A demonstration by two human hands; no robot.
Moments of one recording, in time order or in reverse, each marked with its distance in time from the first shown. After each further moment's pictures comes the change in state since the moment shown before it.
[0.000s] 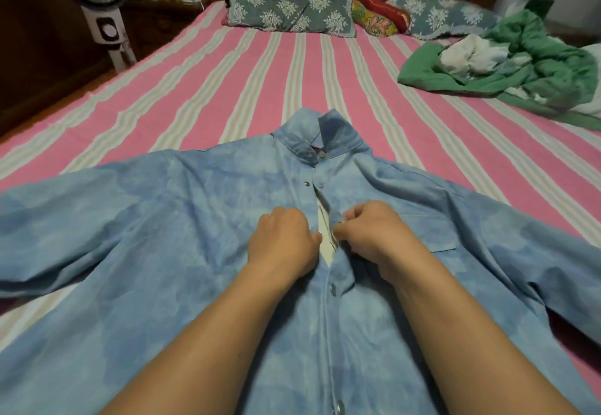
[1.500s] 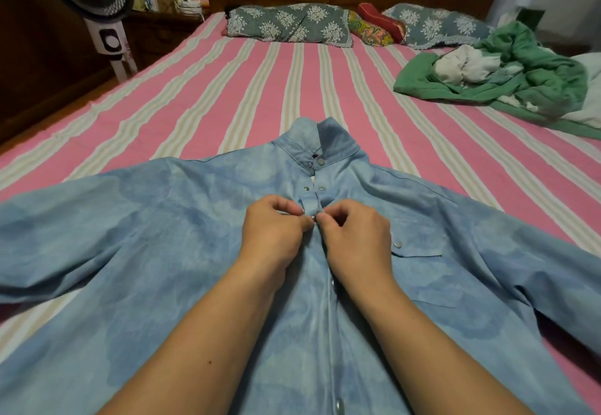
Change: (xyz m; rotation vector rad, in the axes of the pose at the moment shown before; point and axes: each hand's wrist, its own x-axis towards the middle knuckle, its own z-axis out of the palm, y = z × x) left_hand -0.005 0.004 -0.017 -1.140 0.131 -0.247; right_hand -0.025 -0.003 0.020 -0.106 0.366 -0.373
